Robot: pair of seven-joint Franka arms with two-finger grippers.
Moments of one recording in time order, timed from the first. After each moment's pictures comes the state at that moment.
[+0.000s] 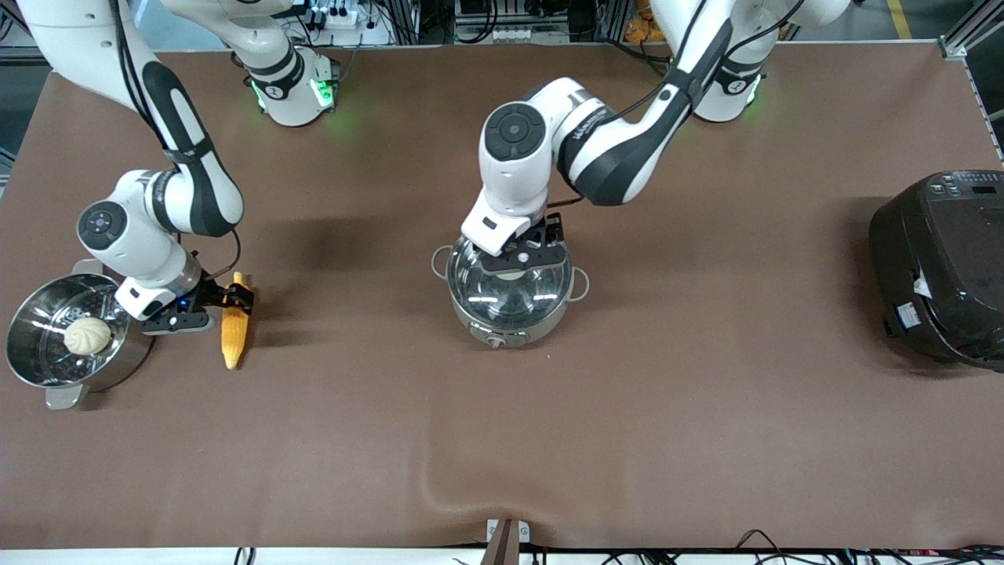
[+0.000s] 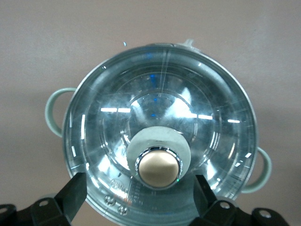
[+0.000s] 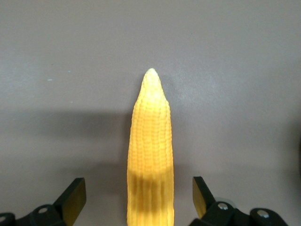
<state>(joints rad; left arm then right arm) -0.72 0.58 -0.11 -1.37 0.07 1.93 -0.94 0.06 0.35 -0.13 -2.21 0.04 2.66 -0.19</state>
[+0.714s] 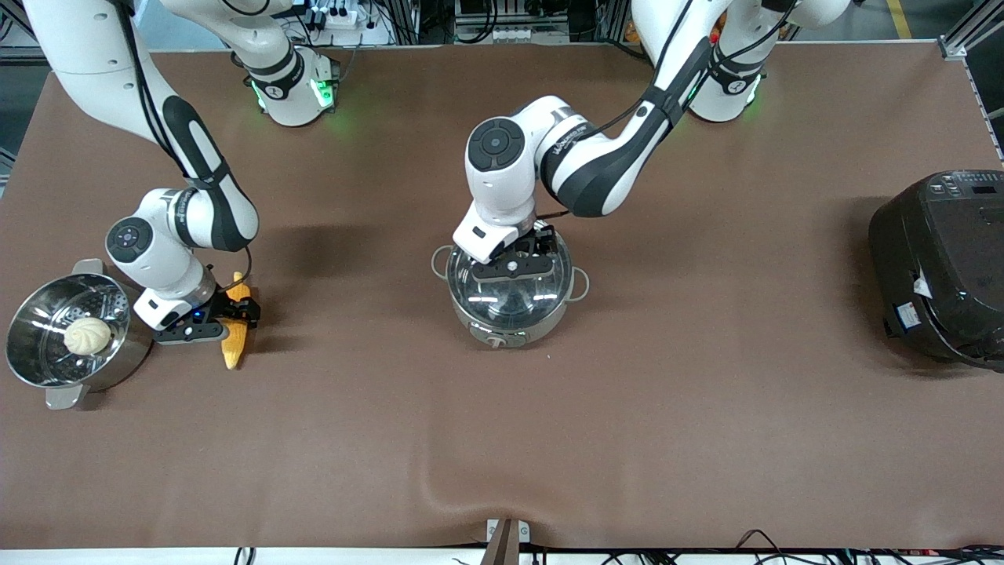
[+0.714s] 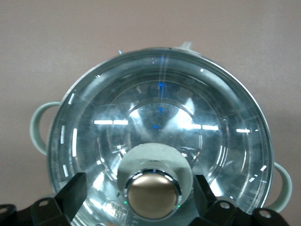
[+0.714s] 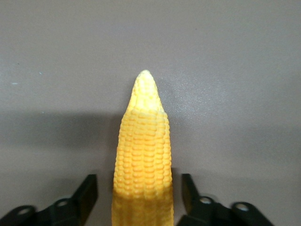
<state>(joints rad) -0.74 0.64 -0.11 -1.36 0.13 1.98 -0.94 0.06 0.46 -0.13 -2.20 0.04 2.79 -0.20</state>
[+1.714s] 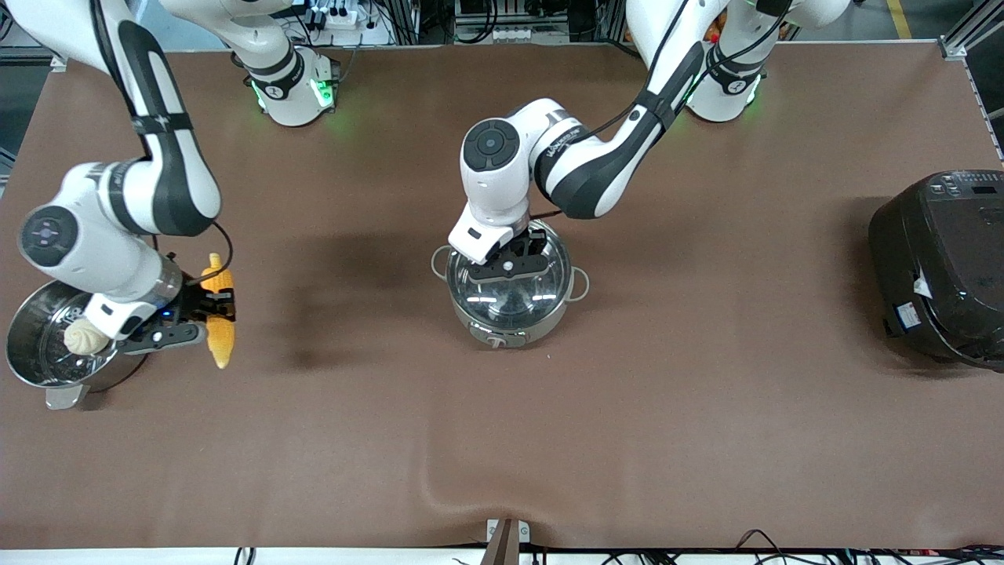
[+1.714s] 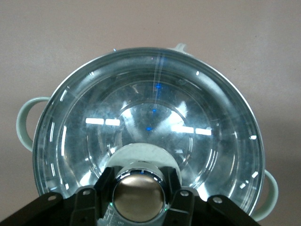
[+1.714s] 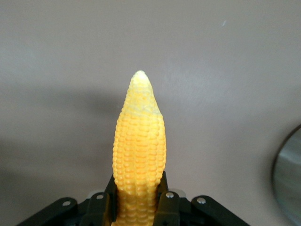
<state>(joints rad) -0.74 0.64 -0.11 -1.35 0.12 1.99 -1.00 0.11 0.27 -0.10 -1.87 0.04 2.16 -0.19</state>
